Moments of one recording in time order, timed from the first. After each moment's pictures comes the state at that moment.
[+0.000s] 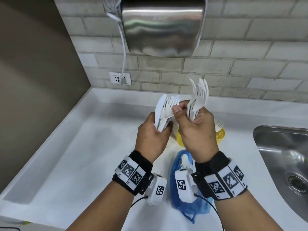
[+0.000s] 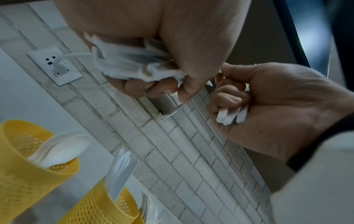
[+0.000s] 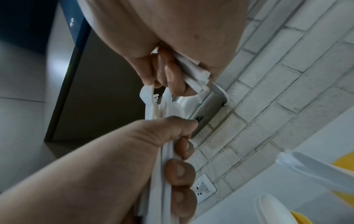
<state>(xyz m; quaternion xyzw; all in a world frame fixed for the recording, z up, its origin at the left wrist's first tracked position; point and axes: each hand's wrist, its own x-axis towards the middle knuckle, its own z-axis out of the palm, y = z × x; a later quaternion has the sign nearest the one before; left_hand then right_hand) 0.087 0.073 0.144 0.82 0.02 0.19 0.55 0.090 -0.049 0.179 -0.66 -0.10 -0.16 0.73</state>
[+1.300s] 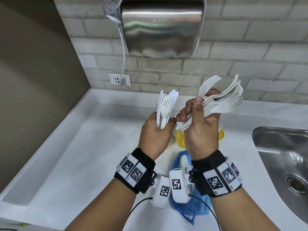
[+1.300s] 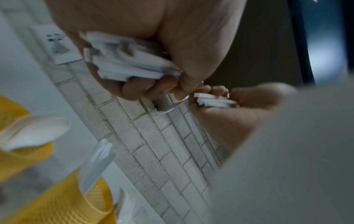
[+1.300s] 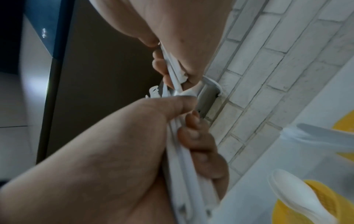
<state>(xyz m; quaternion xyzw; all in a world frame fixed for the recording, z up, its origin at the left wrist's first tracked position) 0.092 0.062 0.154 0.78 0.04 0.15 0.61 0.097 -0.041 0.184 -0.48 -0.10 -0.19 0.85</state>
